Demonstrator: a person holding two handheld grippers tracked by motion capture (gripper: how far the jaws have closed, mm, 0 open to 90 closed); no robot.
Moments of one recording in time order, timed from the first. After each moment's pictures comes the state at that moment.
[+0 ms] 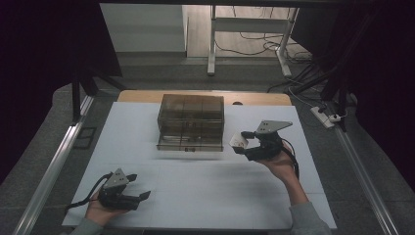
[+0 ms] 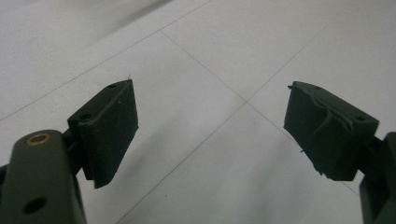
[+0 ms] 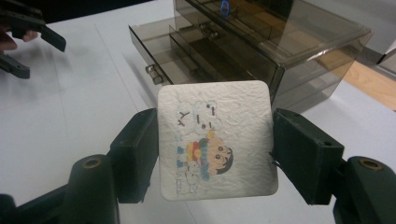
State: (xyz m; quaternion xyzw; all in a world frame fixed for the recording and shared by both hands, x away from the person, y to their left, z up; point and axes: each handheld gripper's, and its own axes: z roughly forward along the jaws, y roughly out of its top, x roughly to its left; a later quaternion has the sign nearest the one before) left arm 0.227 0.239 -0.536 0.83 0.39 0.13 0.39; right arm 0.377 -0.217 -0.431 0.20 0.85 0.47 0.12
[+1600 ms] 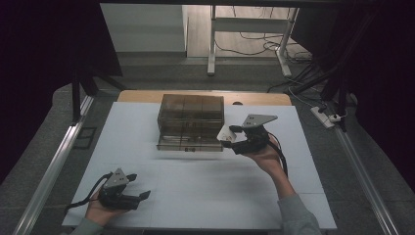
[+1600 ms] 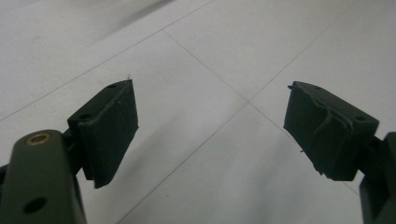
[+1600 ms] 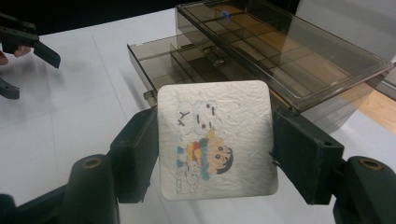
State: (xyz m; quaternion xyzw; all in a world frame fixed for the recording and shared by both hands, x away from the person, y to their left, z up) left arm 0.227 0.239 -0.536 0.83 0.39 0.13 0.39; right arm 0.393 -0.179 -0.430 0.19 0.85 0.47 0.12
